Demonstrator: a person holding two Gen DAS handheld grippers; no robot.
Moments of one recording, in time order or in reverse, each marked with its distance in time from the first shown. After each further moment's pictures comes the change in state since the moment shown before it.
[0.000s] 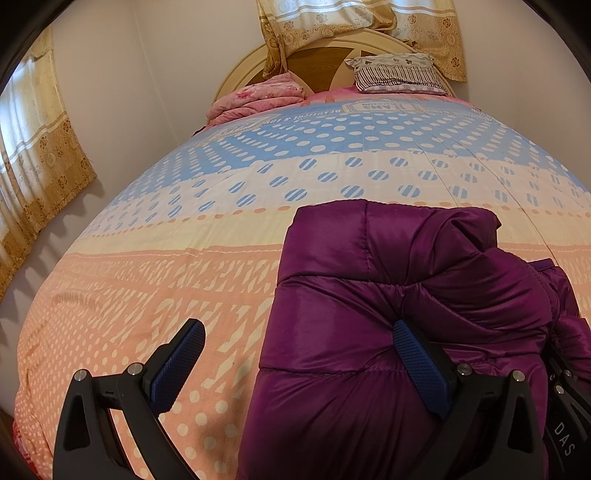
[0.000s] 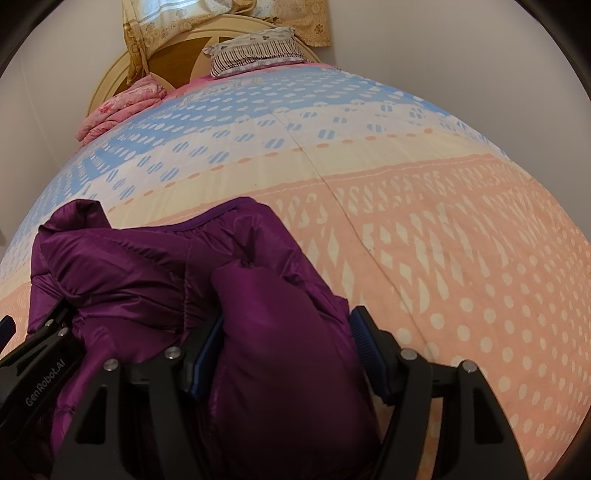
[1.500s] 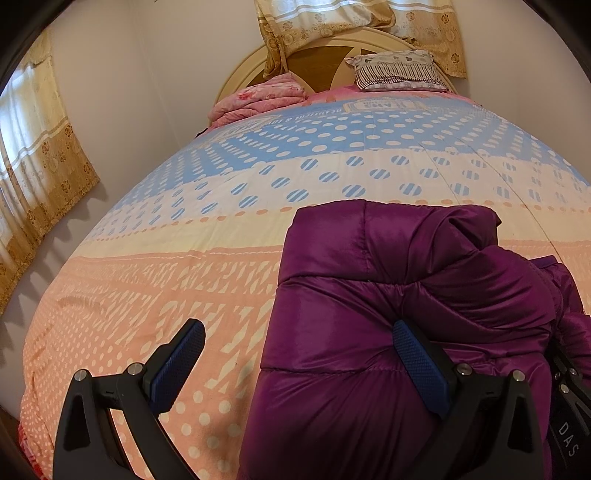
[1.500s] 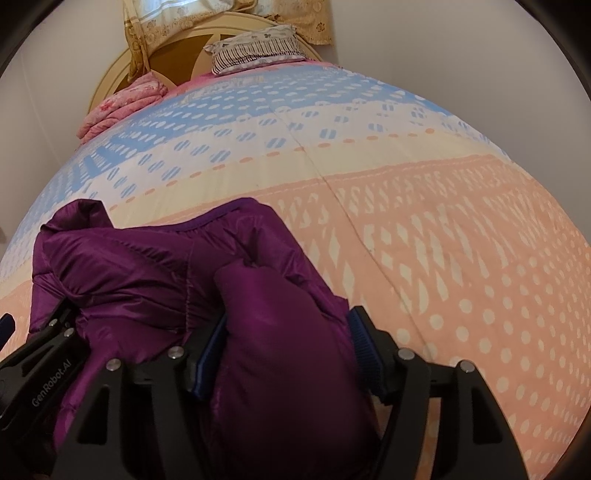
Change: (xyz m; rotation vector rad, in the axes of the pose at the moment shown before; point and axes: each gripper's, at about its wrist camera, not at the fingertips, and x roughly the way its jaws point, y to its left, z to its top) left arm -0.002 -0.007 0.000 0.009 -0.004 0.034; right arm 0.000 -0.003 0.000 -0.002 0.002 0.001
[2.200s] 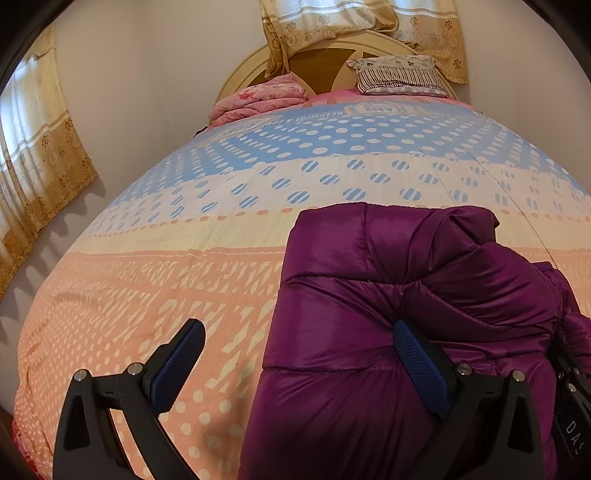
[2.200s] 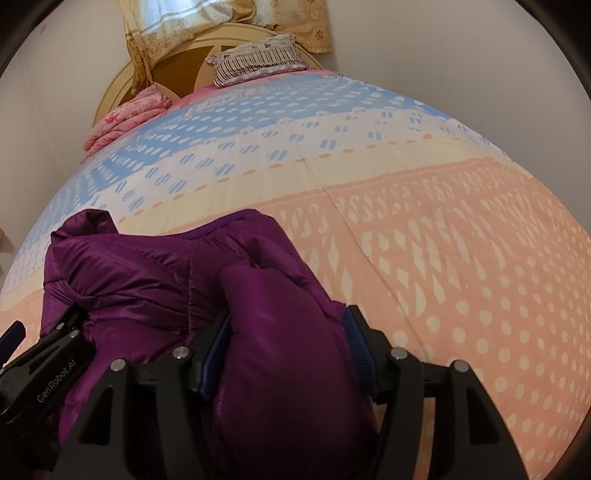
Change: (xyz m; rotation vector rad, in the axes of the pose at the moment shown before) left arm -0.003 0.004 0.001 -0.027 -0.003 -0.019; right arm -0.008 -0.004 0.001 0.016 -0.035 0.030
